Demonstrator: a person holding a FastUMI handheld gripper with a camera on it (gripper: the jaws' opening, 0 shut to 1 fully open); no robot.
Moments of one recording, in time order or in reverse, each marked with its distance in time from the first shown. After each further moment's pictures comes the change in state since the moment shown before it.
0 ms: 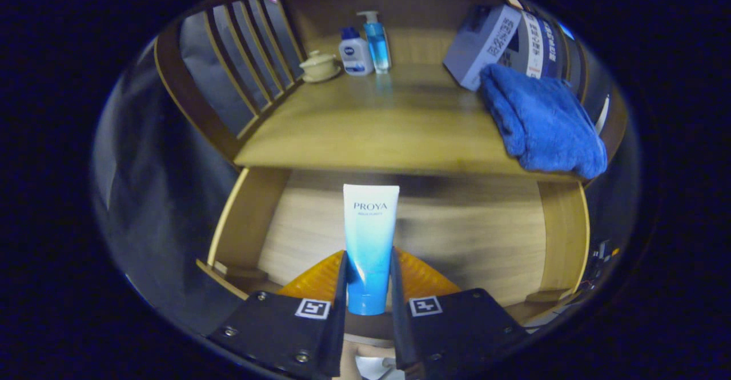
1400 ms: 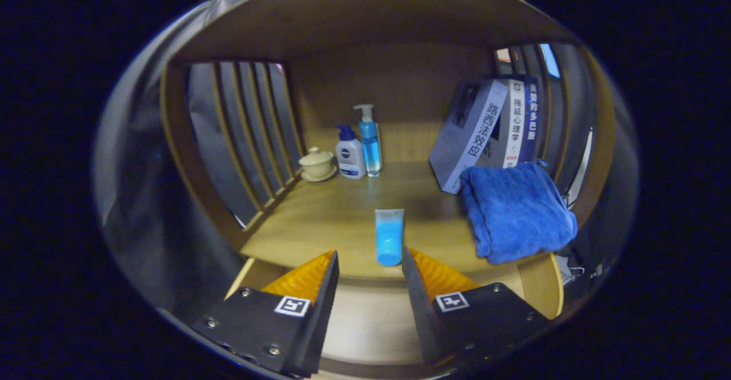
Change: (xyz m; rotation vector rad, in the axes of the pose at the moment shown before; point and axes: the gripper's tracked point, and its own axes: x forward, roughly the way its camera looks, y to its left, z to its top) arm -0.048 0.010 0.071 -0.002 -0.474 -0.026
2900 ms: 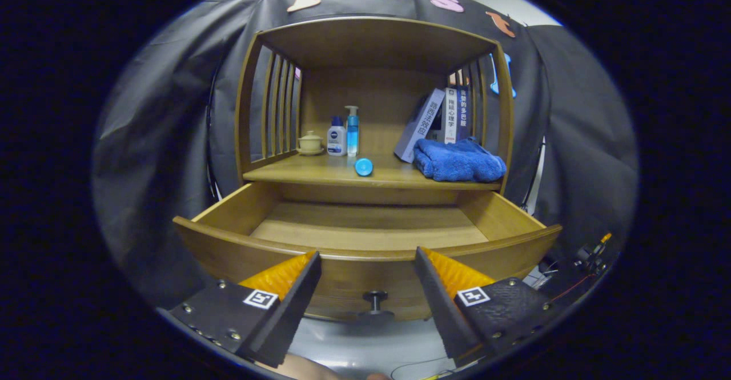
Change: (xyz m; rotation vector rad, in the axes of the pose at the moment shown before) arm -0.068 -0.042 -0.148 -0.122 -0.219 -0.184
